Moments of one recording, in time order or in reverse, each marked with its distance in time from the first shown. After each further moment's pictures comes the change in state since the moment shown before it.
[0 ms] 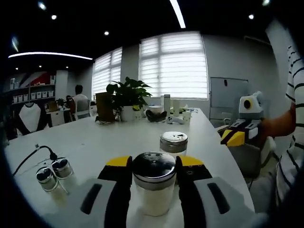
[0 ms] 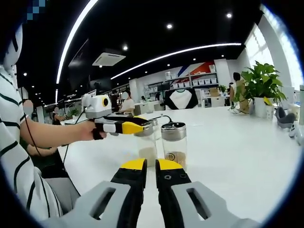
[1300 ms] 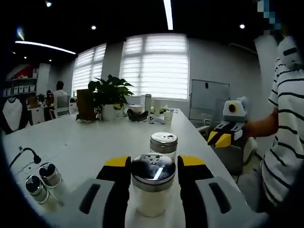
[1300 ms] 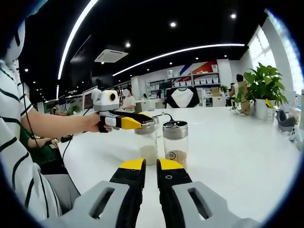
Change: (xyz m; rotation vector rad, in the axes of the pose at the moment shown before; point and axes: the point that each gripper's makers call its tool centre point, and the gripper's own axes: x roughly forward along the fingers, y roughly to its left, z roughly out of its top) left arm 0.004 -0.009 0.003 -0.007 0.021 -0.148; right arm 0.000 -0.001 -0.003 -0.023 0.018 0.001
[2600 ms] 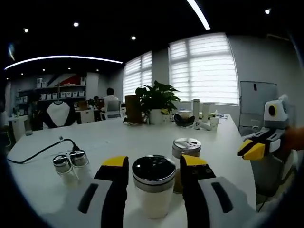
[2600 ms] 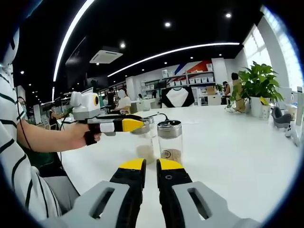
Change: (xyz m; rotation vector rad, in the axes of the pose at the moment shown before) left arm -0.008 0.013 -0.001 -0.046 -0.064 0.509; right arm -0.007 -0.006 0.001 0.023 0.000 -0.042
